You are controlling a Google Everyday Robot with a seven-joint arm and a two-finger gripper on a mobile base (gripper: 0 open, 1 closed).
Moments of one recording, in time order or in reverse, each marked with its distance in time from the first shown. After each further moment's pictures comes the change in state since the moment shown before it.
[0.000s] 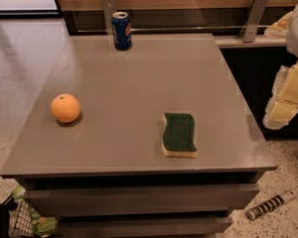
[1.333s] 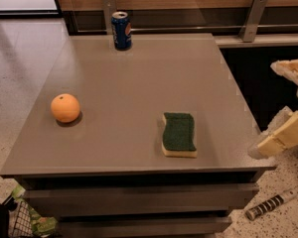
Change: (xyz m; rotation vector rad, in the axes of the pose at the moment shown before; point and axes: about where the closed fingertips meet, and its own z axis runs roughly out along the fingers) arm 0.010 0.039 0.038 0.036 -0.381 0.201
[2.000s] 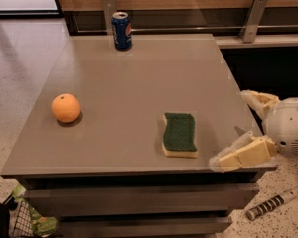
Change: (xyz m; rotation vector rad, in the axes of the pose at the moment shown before) arm -0.009 0.036 0.060 -0.057 -0.324 0.182
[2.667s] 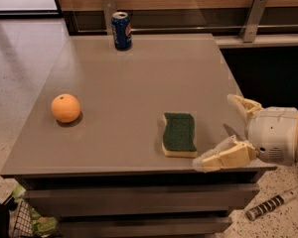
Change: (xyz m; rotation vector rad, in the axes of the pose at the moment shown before) arm -0.001 0.008 0.027 0.000 -0.113 0.013
